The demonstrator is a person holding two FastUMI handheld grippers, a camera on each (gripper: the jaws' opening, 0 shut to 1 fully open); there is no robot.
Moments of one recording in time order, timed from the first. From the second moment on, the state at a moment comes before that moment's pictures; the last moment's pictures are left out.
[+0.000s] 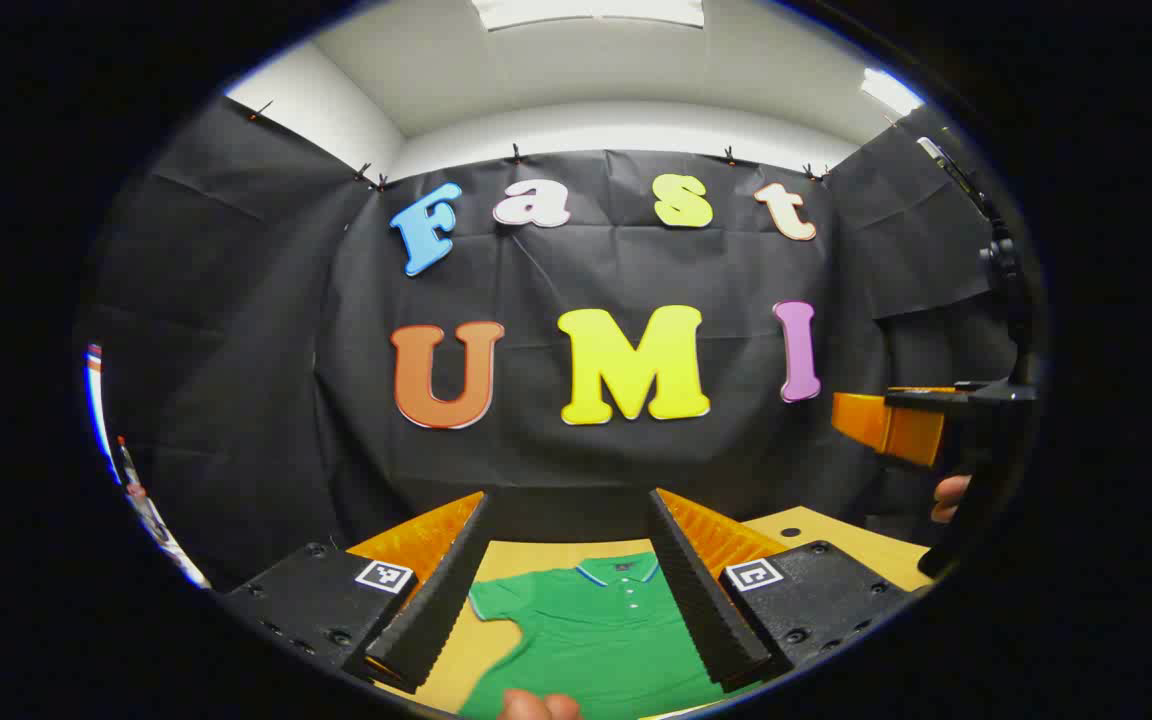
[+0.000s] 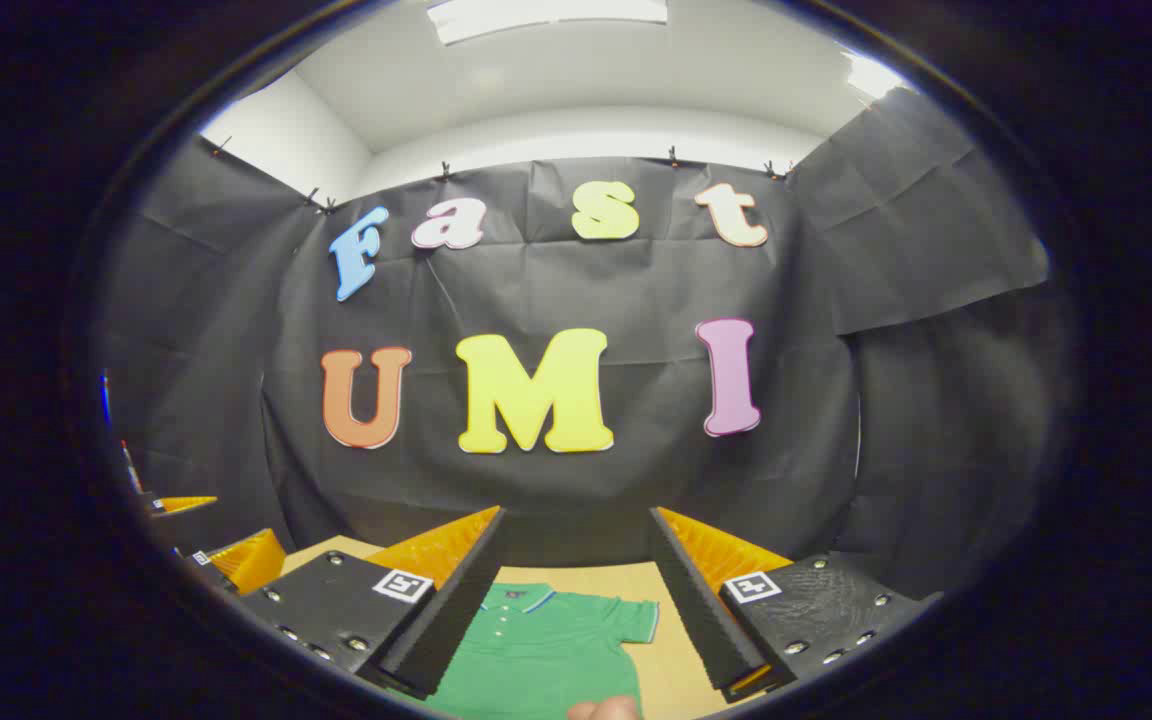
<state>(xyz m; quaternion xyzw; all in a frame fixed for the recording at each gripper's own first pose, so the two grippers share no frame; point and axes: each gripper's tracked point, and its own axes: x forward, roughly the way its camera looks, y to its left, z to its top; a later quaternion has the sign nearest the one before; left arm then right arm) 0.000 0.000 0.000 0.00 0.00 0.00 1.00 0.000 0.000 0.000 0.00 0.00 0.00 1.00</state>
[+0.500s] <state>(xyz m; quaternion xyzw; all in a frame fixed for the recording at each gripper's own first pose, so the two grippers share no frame) 0.022 0.094 0.052 -0.04 -0.03 0.03 1.00 0.001 0.076 0.054 -0.03 -0.04 0.02 1.00</state>
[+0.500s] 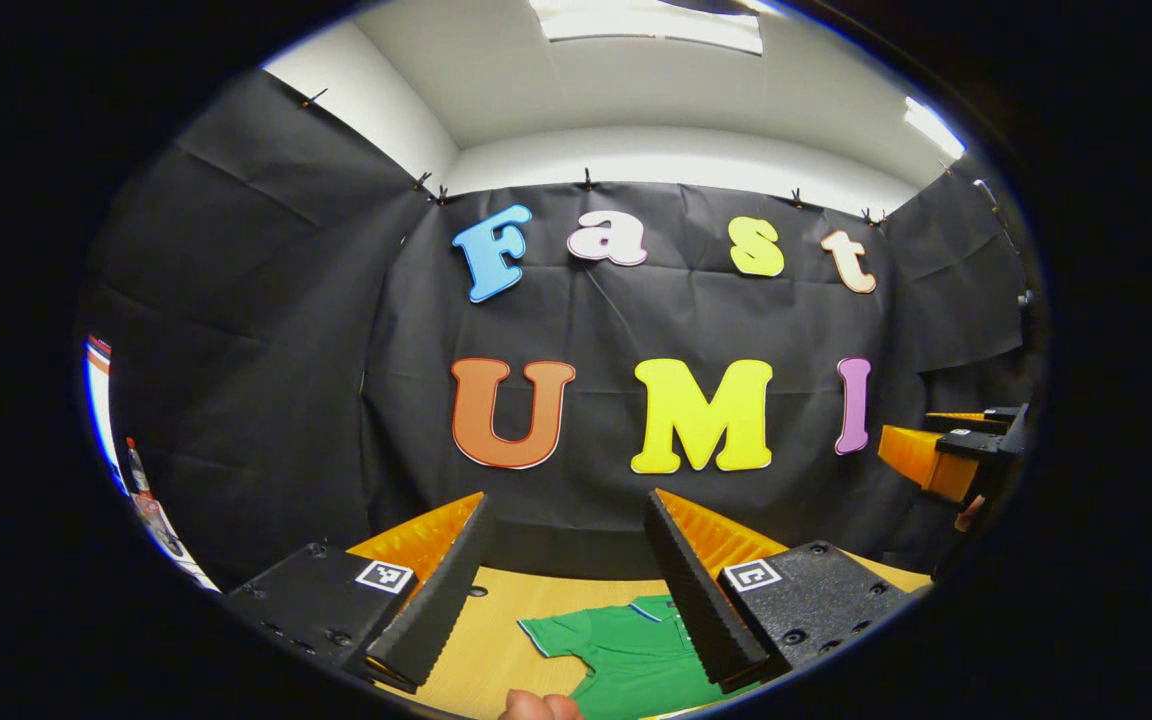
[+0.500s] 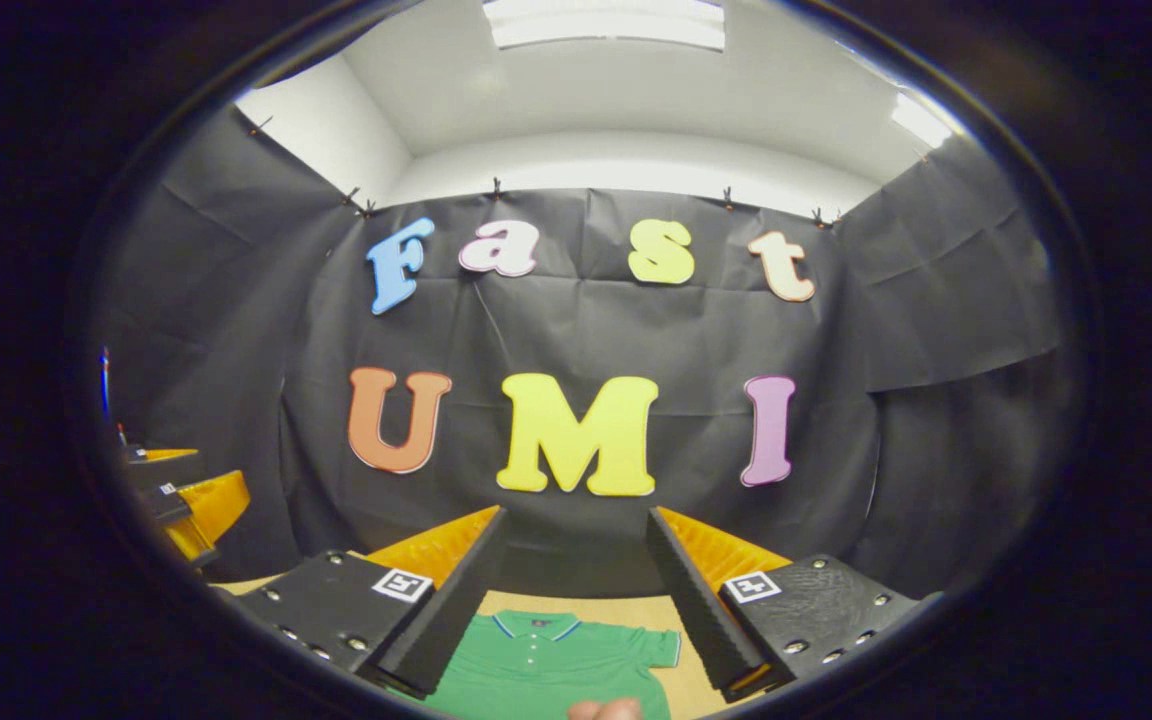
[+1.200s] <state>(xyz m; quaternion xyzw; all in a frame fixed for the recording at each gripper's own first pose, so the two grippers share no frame) 0.022 0.080 0.018 -0.07 0.01 0.02 1.00 0.005 0.063 0.024 -0.01 -0.01 0.01 1.00</state>
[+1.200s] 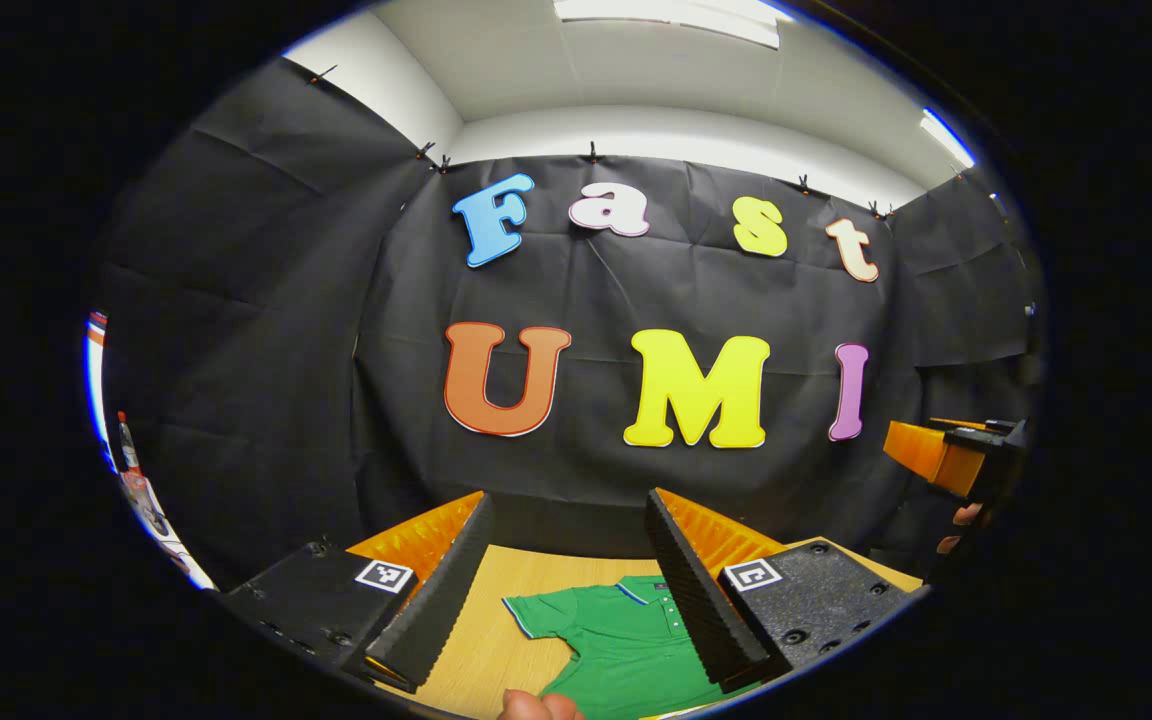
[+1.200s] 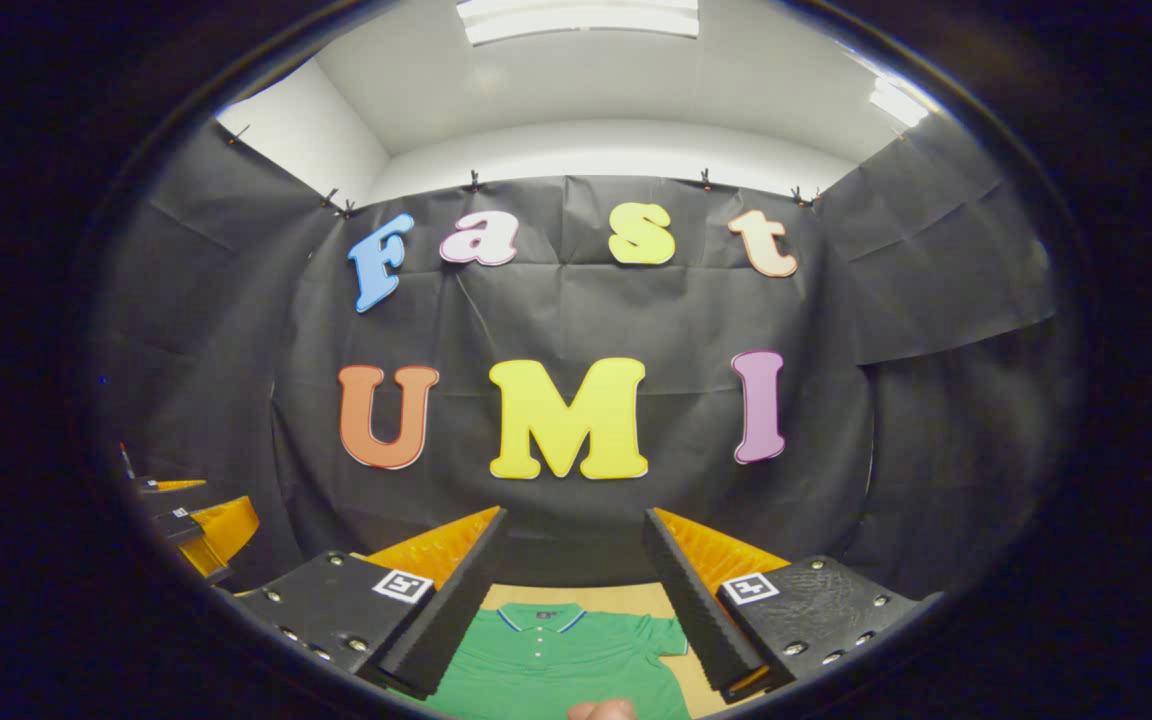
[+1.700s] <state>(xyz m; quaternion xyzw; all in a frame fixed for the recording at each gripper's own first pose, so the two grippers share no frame) 0.025 0.080 0.012 -0.06 0.01 0.04 1.00 0.020 0.067 0.012 -0.02 0.01 0.04 1.00</state>
